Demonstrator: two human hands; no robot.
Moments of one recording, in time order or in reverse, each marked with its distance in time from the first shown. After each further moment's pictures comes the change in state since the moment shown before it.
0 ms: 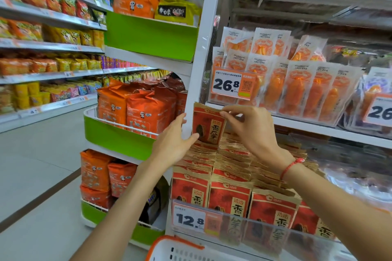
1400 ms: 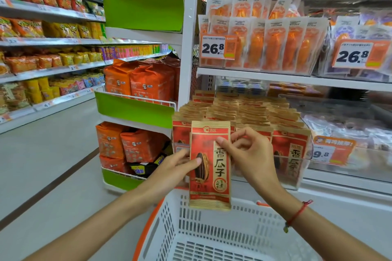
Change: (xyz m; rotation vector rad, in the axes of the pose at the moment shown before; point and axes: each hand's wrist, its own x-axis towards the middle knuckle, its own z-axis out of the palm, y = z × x) left_hand -0.184 0.010 0.016 -0.556 -0.406 -0.284; right_hand -0.178 -0.055 -0.044 0.511 -0.059 0.565
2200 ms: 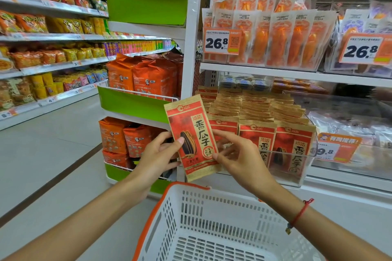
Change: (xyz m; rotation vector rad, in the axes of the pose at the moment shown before) left_hand -0.007 0.003 -0.017 -0.144 0.266 0.051; right_hand -0.005 0.007 0.008 -0.038 -0.350 -0.130
